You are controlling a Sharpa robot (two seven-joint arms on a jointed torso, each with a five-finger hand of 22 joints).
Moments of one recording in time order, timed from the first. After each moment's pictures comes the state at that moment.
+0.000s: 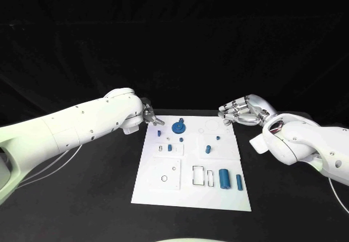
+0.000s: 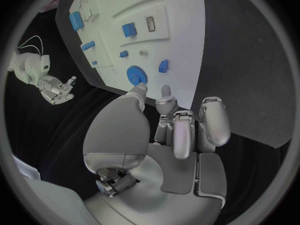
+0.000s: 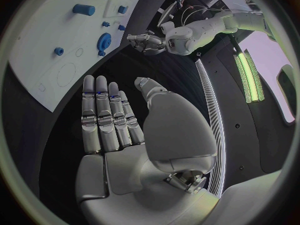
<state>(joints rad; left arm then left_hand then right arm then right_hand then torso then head) 1.29 -0.60 0.03 1.15 -1.14 0.09 -0.64 1.16 -0.11 0.15 0.29 0.17 0.94 0.07 0.41 0.65 1.29 -0.01 1.05 1.00 1.47 -0.07 1.52 1.31 0.07 1.35 0.04 1.41 1.24 1.30 -0.86 -0.12 1.54 -0.66 -0.46 0.08 1.29 -0.13 0.23 0.11 0.50 0.99 0.21 0.09 0.07 1.10 0.14 0.21 0.07 1.23 0.10 0.07 0.20 0.18 1.06 0.20 0.11 0.43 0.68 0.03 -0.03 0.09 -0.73</state>
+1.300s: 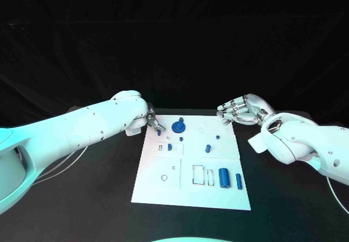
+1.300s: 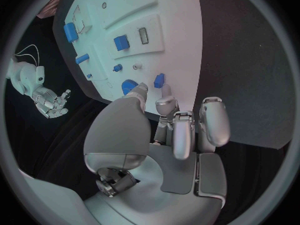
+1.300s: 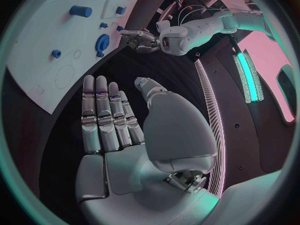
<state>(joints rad) 1.28 -0.53 0.02 1.07 -1.17 0.19 -0.63 1.17 -0.10 0.13 0.29 0.17 0.98 0.07 0.39 0.63 1.29 -0.01 1.07 1.00 1.47 -0.06 1.52 1.31 0.07 1.35 0.05 1.41 1.25 1.30 -0.85 -0.12 1.54 -0.66 -0.46 0.08 1.29 -0.13 0.23 0.11 0.50 0.99 0.21 0.09 0.07 1.10 0.14 0.21 0.07 1.23 0.10 0.07 0.20 0.18 1.06 0.20 0.11 0.43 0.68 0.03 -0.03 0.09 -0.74</state>
